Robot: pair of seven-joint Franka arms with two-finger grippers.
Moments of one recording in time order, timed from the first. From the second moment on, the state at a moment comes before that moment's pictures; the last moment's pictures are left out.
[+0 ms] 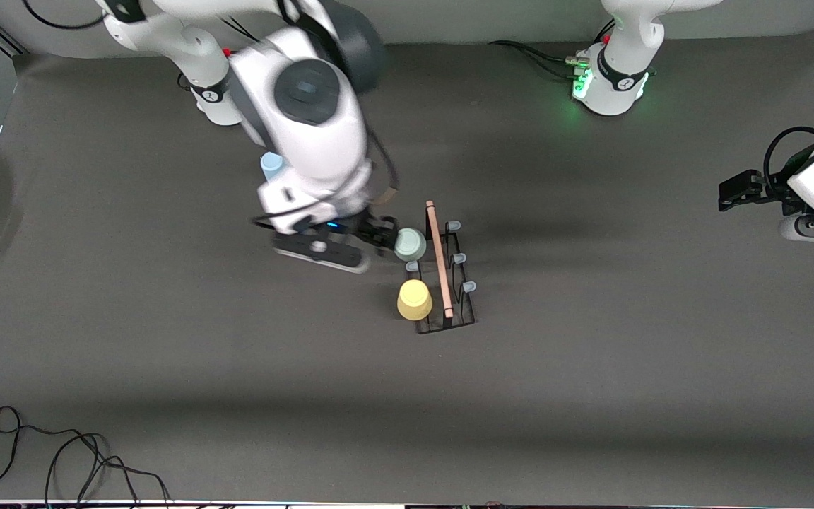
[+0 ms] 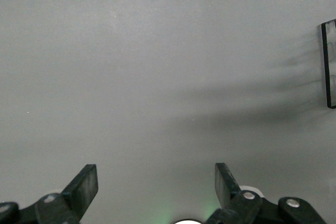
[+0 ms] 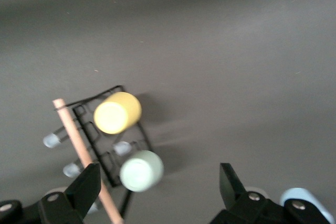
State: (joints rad) left arm 0.06 0.03 -0.08 -1.65 0.02 1.56 0.08; right arm 0.71 0.52 -0.13 -1.06 0.00 1.58 0.85
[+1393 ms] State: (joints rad) left arm 0.06 0.03 -0.08 -1.65 0.02 1.56 0.08; right arm -0.09 0.07 0.05 -1.56 0.00 1.57 -0.06
